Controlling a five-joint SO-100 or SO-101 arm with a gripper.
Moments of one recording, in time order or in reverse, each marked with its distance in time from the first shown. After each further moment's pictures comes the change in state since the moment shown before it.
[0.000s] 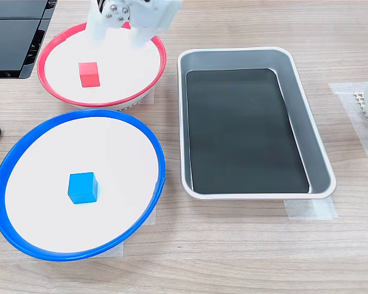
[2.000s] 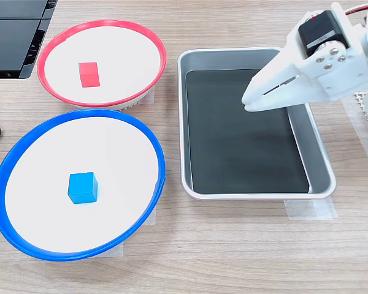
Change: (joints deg) arm -9.4 118.4 97.6 1.6 26.3
